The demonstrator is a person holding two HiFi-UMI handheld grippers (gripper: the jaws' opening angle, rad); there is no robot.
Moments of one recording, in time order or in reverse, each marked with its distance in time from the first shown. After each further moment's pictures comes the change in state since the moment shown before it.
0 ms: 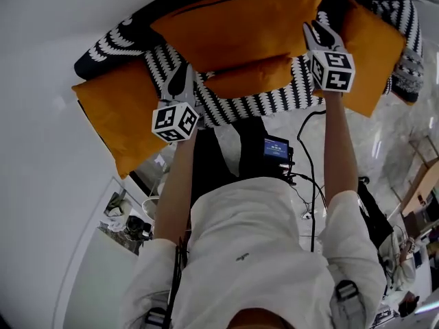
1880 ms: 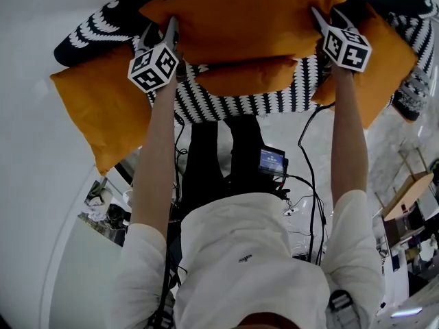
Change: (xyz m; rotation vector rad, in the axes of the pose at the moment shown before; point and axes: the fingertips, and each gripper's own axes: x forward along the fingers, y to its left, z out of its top) left arm 0.112 0.118 -0.017 -0.041 0.019 0.188; right arm 0.105 -0.035 -0.034 0.092 0.081 0.055
